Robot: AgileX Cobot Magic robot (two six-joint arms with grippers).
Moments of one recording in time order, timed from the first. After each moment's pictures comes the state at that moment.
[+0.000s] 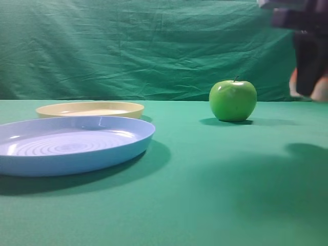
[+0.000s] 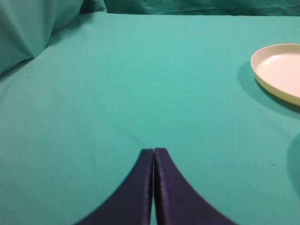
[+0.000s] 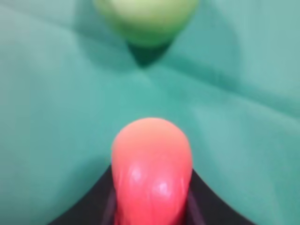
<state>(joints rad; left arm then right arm) 0.06 -0.02 0.01 0.32 0.38 -0.33 0.46 1.70 -1.40 0.15 0.86 -0.28</state>
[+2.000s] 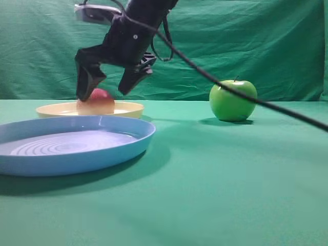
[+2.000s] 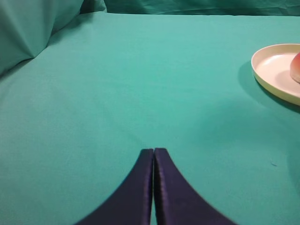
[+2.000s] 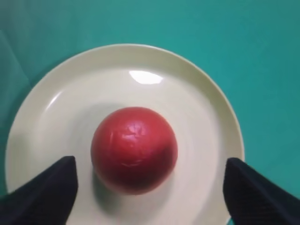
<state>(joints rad) 0.06 -0.02 0.01 0.32 0.38 -0.33 0.68 2.18 -2.04 0.32 0.85 -0.57</state>
